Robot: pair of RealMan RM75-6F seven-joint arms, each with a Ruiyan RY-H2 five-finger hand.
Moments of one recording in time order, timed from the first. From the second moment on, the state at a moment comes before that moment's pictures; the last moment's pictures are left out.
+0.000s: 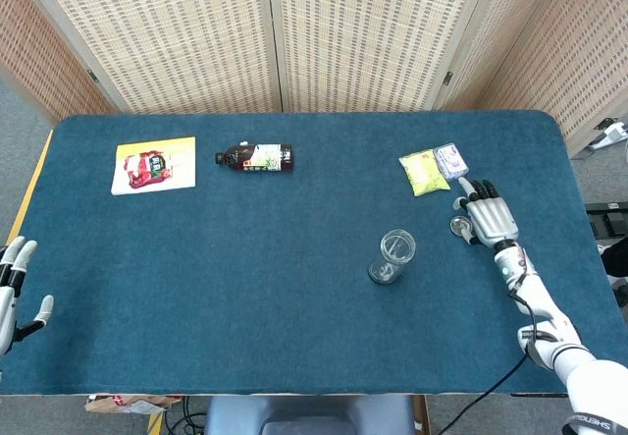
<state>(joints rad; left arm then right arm) -0.09 -1.10 -0.10 -1.59 1.42 1.51 0.02 0.63 -1.68 0.07 -0.53 -1.46 0.84 0.31</state>
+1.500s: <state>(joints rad) -0.09 -1.11 -0.09 -1.55 1.48 1.53 -0.01 0.64 -1.69 0.04 -0.50 -1.46 0.79 0.31</state>
